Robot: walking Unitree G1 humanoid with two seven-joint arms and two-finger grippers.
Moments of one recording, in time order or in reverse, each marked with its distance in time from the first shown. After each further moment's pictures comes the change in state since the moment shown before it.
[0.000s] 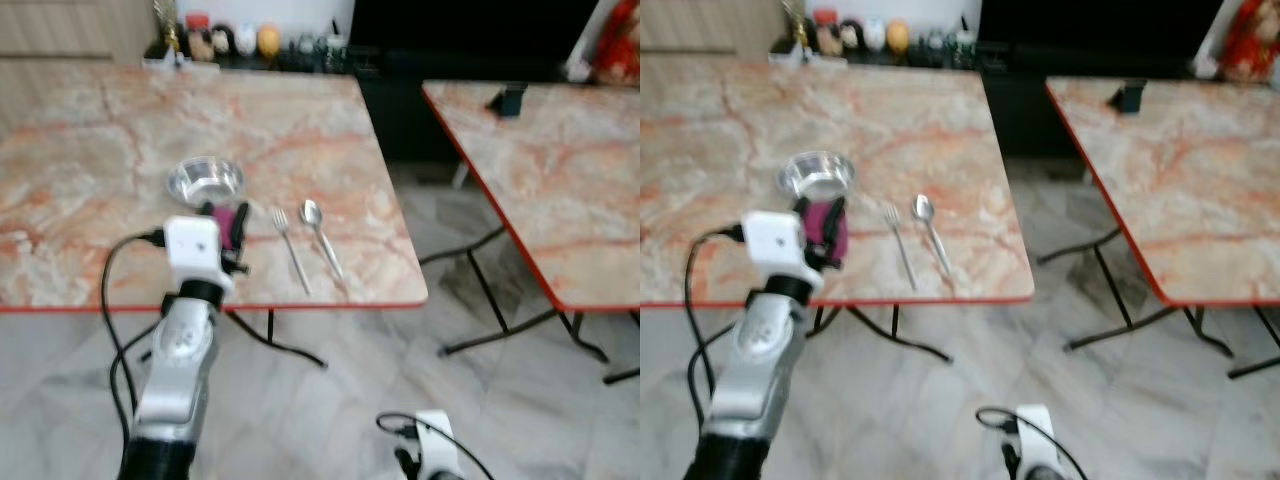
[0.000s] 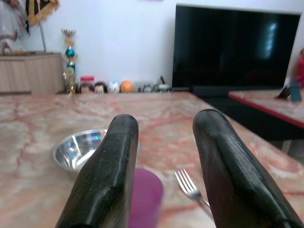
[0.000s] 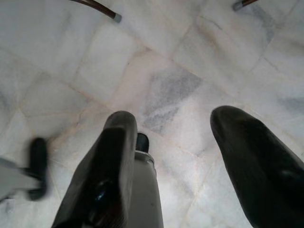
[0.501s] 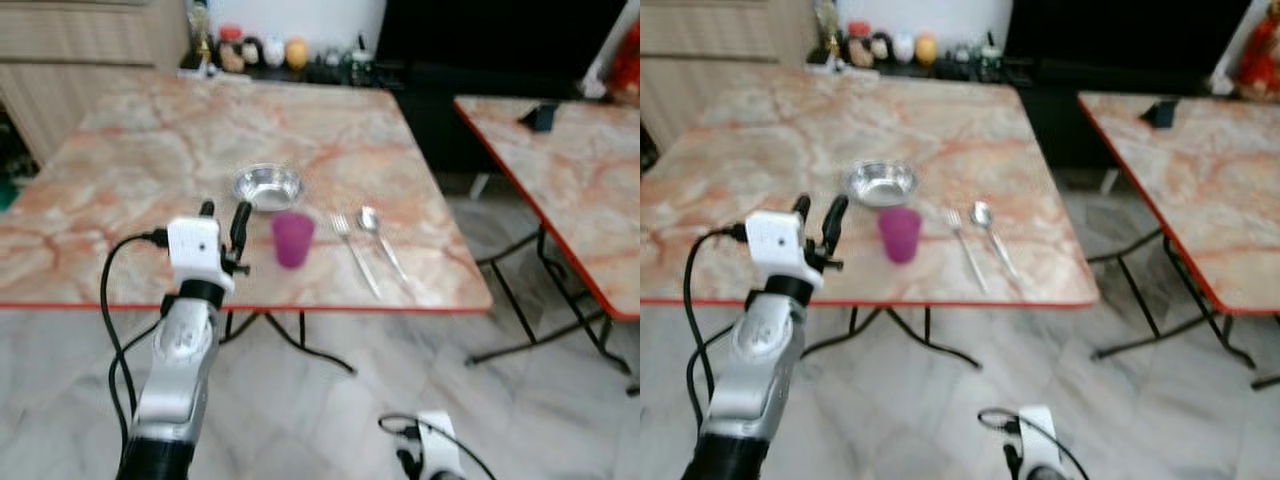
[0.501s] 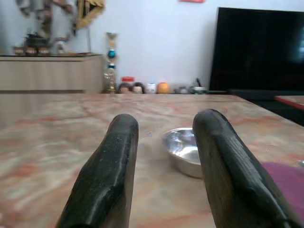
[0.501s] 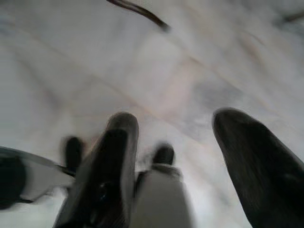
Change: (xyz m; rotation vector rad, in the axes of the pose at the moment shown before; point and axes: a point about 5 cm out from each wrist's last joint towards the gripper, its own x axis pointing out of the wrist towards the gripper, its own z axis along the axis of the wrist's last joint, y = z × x) left arm -0.005 0.019 -0.003 0.036 0.017 0.055; right arm 0.002 0.017 0.006 0.005 -0.018 0.044
